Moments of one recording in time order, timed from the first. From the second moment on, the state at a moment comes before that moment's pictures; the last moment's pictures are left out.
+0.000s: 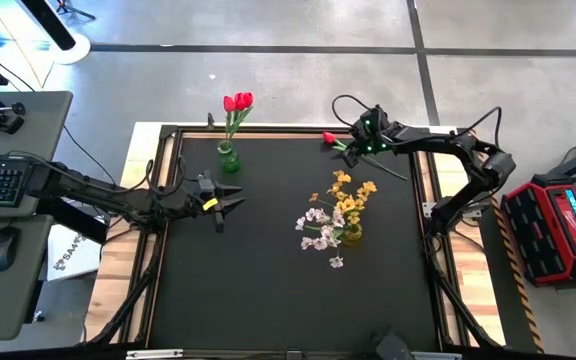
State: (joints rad) left arm -0.12 0.82 0.23 0.43 -0.46 -0.26; right arm -0.83 1.58 0.81 -0.13 -0.20 -0.02
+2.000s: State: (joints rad) left arm -0.12 0.82 0.23 0.47 -0.46 -0.25; right arm -0.84 1.62 0.82 -0.11 -0.06 -0.27
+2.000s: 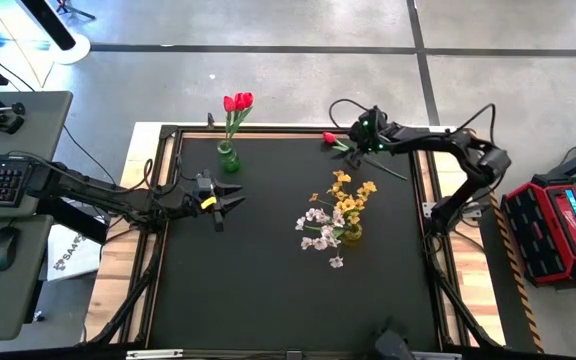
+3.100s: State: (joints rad) left arm -0.12 0.82 0.23 0.47 -0.46 -0.26; right arm -0.87 1.68 0.81 -0.13 -0.02 -0.24
